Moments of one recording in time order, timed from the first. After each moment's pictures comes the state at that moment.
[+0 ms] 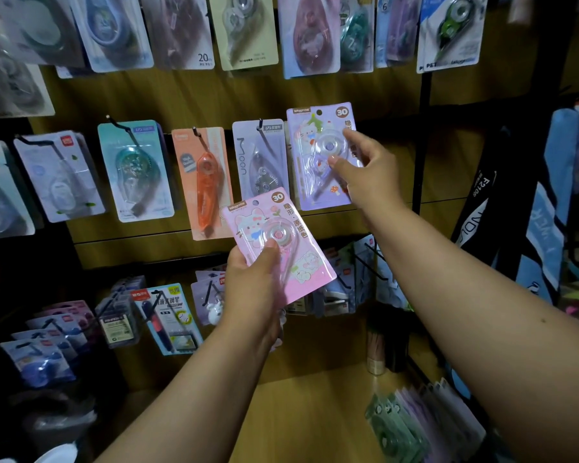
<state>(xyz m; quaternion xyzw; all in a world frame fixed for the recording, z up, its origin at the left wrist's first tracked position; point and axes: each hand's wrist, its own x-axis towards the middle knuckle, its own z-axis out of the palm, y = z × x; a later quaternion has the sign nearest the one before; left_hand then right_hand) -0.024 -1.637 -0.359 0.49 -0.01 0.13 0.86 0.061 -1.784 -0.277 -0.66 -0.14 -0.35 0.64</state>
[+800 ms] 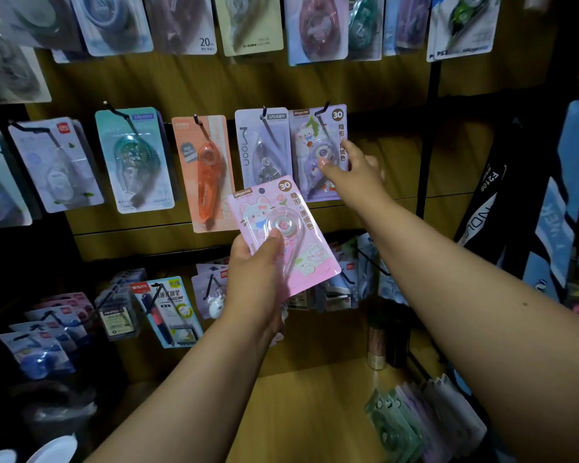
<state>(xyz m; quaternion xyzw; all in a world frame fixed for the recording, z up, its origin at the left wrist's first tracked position) -0.015 -1.635 -0.361 0.50 -0.02 0.12 0.86 0.088 -1.774 -0.288 -0.81 -0.05 -0.27 0.52</state>
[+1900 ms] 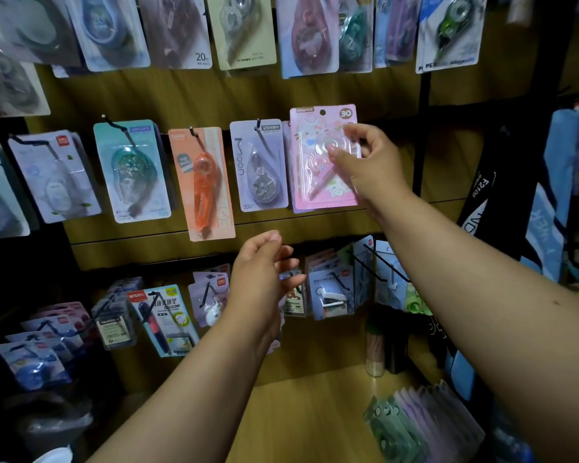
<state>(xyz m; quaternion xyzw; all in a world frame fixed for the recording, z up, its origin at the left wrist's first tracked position) -0.022 -1.642 -0.350 0.54 -0.03 0.13 0.83 0.072 -1.794 -0.267 -0.65 -0.18 -0.31 0.67</state>
